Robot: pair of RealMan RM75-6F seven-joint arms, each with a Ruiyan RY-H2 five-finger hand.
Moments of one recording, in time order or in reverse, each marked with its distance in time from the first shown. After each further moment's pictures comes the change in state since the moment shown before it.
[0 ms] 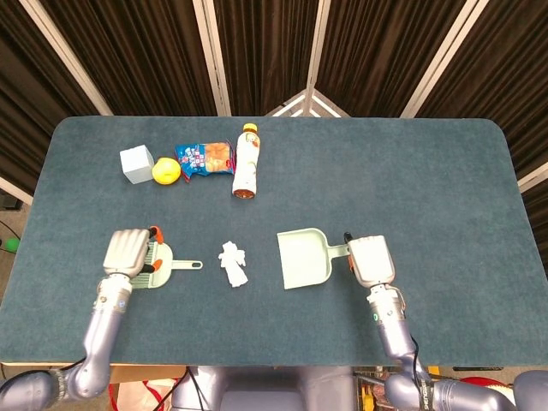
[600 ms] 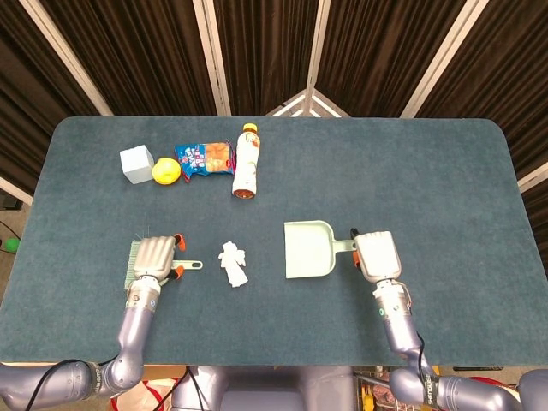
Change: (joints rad) left arm -0.102 -0.138 0.011 0.059 -0.186 0.032 0.109; right arm 0.006 0.026 0.013 0.019 0.019 -0.023 0.035
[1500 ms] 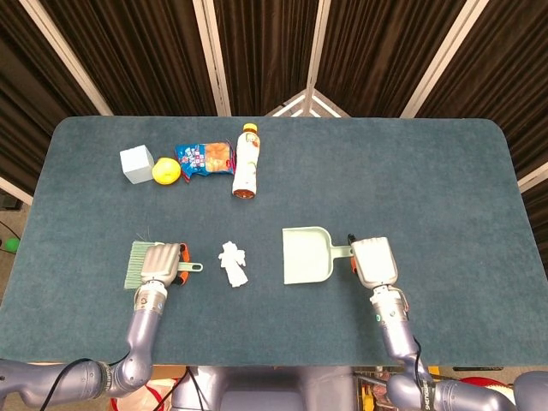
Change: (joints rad) left arm -0.023 -0.064 0.028 0.083 -0.030 -0.019 -0.062; right arm -0.012 -0.029 -0.029 -0.001 -0.013 0.026 -0.033
